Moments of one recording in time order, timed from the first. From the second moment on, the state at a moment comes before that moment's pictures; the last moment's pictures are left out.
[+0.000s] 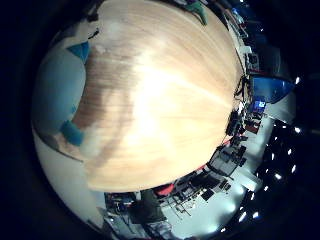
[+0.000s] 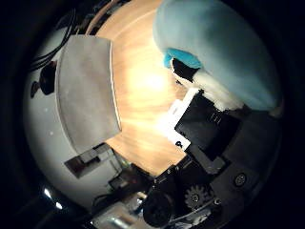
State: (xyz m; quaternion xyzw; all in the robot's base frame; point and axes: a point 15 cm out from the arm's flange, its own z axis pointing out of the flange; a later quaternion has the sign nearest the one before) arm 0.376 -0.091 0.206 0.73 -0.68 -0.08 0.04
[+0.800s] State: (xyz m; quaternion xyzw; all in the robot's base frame) arm 0.394 -0.069 0.372 0.74 -0.67 0.01 -0.05
